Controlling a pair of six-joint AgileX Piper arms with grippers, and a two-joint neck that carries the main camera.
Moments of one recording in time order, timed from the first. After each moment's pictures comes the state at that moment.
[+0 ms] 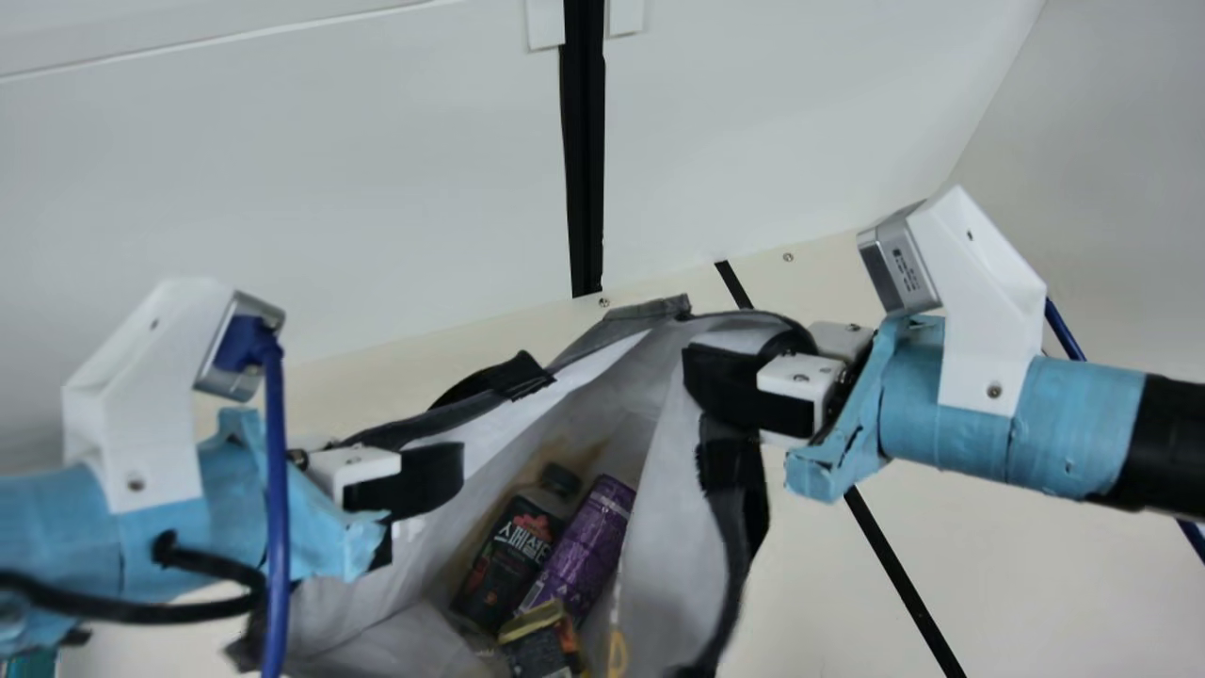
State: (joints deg) left arm -29.7 88.9 -103.4 -35.3 69.9 5.3; right arm -19.2 62.8 -74.7 55.1 69.5 -38.8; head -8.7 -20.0
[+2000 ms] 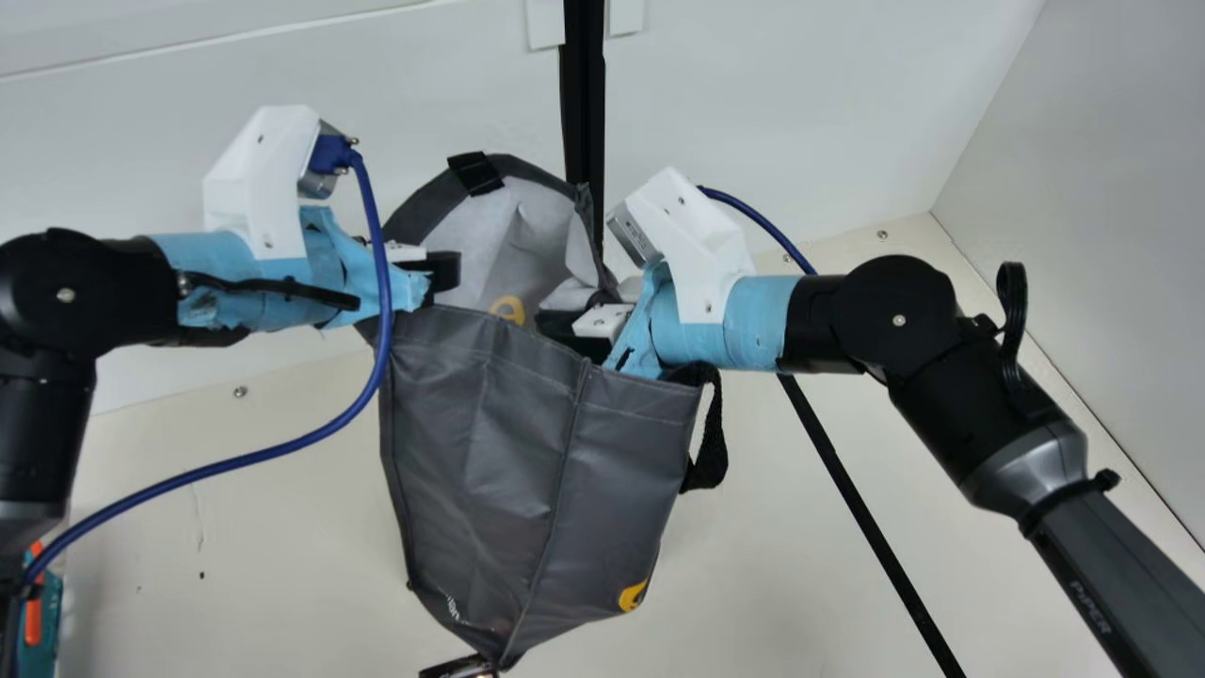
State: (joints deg) left arm -24.6 120.9 -137.8 -33.8 68.0 12.9; right arm 3.2 85.2 -79.2 51.8 47.8 -48.0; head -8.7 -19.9
